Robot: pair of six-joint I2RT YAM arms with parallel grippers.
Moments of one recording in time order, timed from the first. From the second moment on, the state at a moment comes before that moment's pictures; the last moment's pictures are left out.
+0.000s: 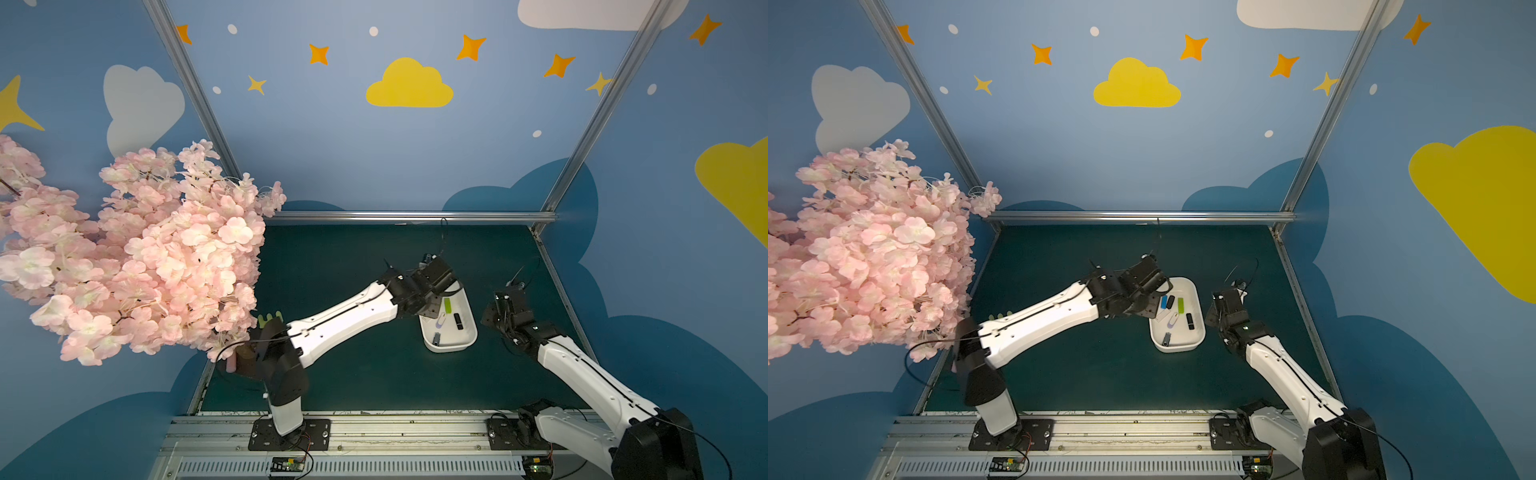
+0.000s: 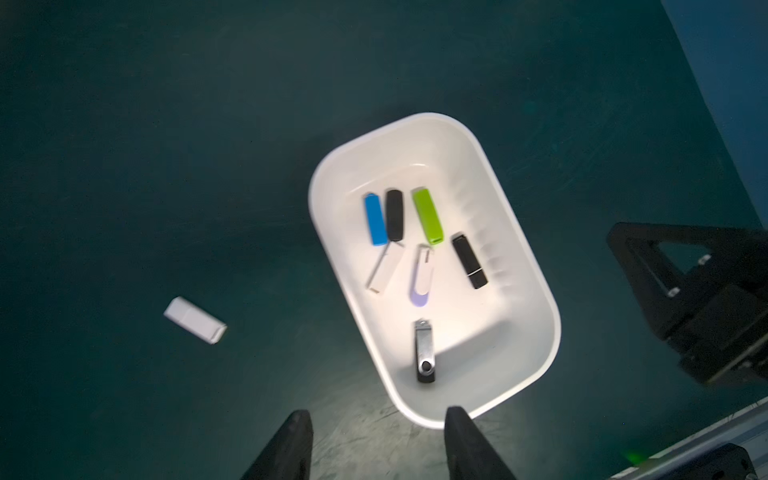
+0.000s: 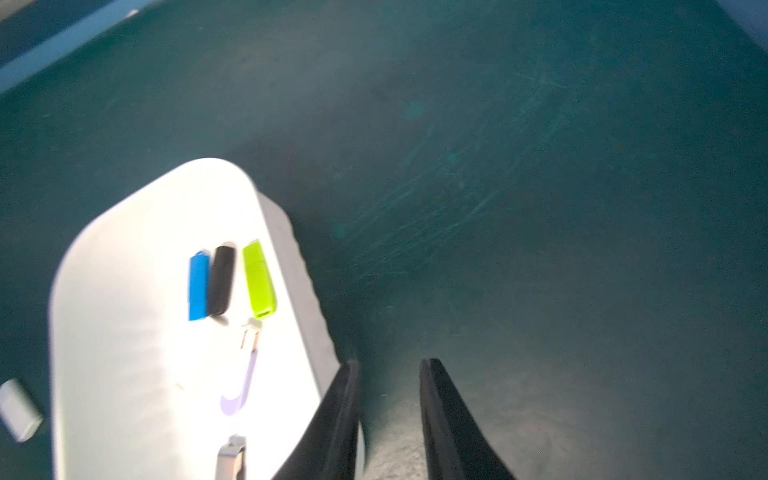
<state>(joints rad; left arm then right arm) -0.95 1.69 1.66 -1.00 -0.29 -0.62 0.40 1.06 0.67 -0.44 0.26 0.61</state>
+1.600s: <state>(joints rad) -0.55 0.79 0.97 -1.07 -0.23 -0.55 0.93 2.38 1.98 -0.81 -0.07 0.23</state>
